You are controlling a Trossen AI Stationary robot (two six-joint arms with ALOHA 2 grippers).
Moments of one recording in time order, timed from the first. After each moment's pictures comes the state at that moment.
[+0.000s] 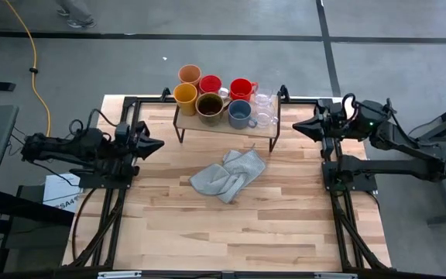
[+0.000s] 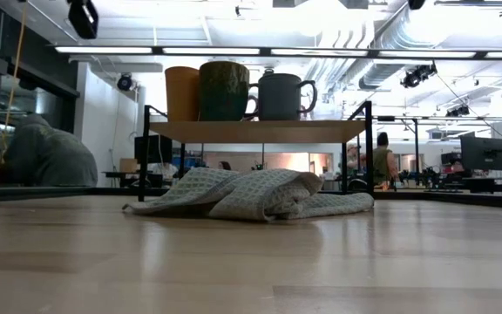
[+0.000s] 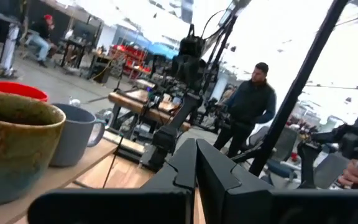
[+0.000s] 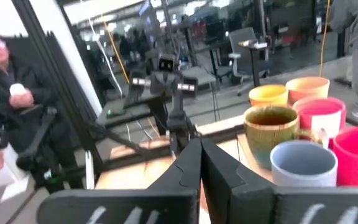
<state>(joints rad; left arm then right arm) -0.03 0.37 0.43 0.12 -0.23 -0.35 -0.26 0.60 0.86 -0.25 -0.21 0.23</state>
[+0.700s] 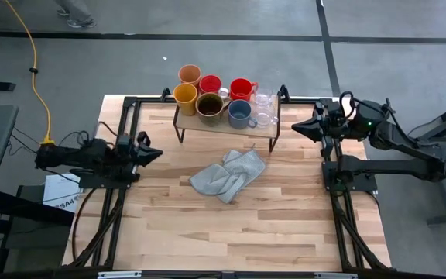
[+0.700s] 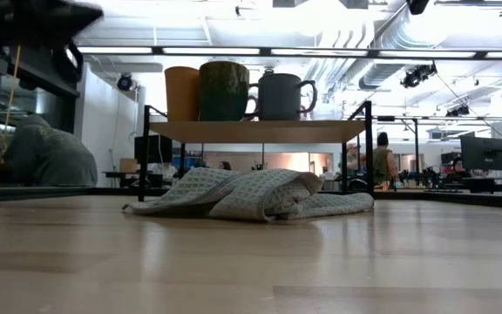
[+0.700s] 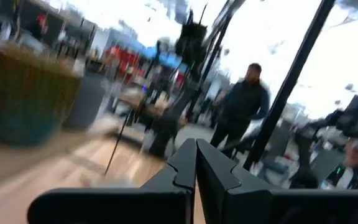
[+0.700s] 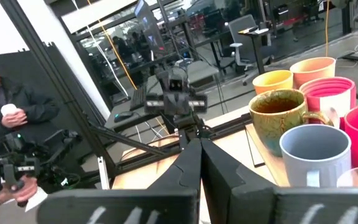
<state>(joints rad) -0.03 0.00 0.13 0.09 -0.21 -0.35 -0.26 0.60 0.86 -0.27 -0.22 0.34</state>
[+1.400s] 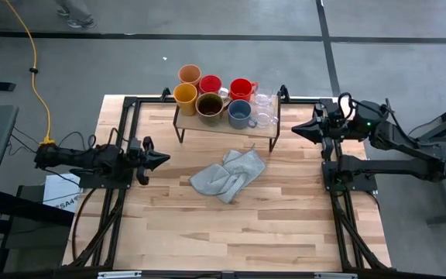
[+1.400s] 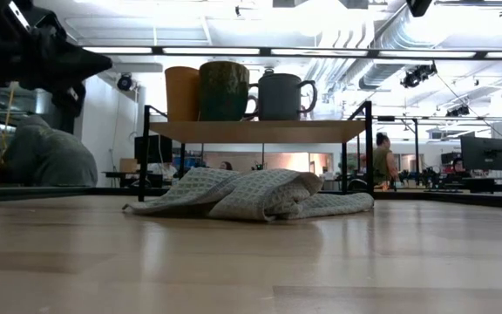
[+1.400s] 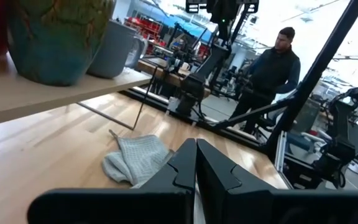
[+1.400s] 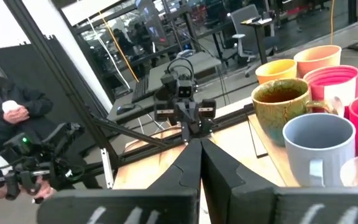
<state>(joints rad) -0.03 0.02 0.01 0.05 -0.26 -0.37 -0.26 0.60 0.86 -0.31 -0.24 0.34</state>
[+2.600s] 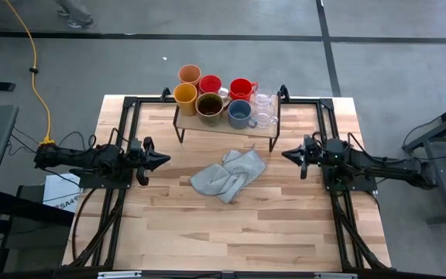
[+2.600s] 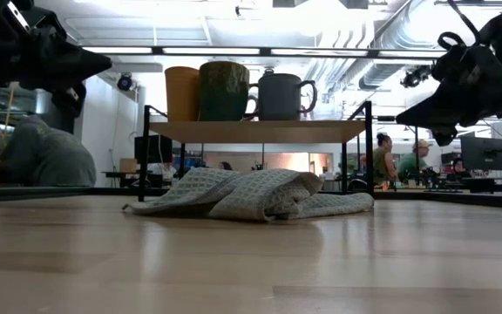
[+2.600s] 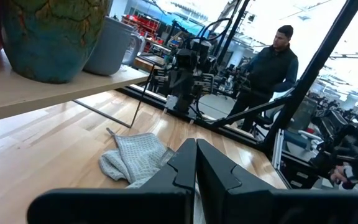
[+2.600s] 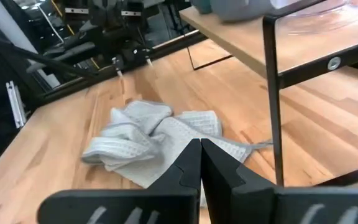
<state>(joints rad) -0.03 0.02 0.01 0.05 -0.24 -0.37 -0.22 0.22 0.02 0.00 -0.04 0.30</state>
